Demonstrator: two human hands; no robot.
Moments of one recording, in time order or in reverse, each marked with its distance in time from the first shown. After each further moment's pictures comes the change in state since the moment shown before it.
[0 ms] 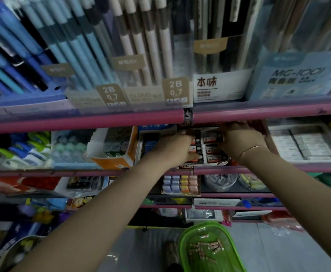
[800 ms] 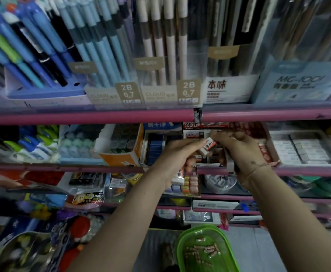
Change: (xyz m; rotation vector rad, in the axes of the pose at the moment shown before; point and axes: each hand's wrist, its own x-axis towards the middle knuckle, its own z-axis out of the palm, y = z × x) left_hand -0.057 0.017 -0.006 -1.502 0.019 -0.237; right_hand -0.059 -0.032 -0.017 1.620 0.008 0.210
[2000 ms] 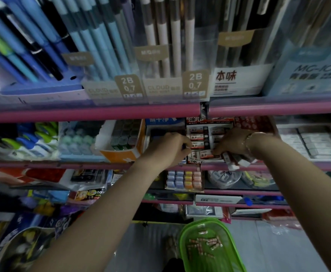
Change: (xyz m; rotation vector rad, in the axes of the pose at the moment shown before) left_hand 0.028 -0.001 -0.037 1.254 0.041 0.187; right_hand 0.046 -0.018 0.002 -1.140 -0.329 0.312
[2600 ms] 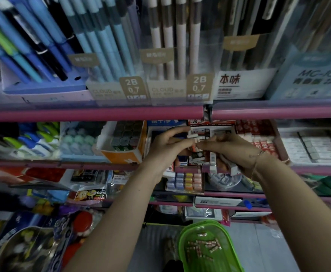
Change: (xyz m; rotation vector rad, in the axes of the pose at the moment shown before) left_hand -0.026 0.017 -0.009 -1.083 0.180 -0.284; right_hand -0.024 0.002 0.026 0.614 -0.052 -0.297
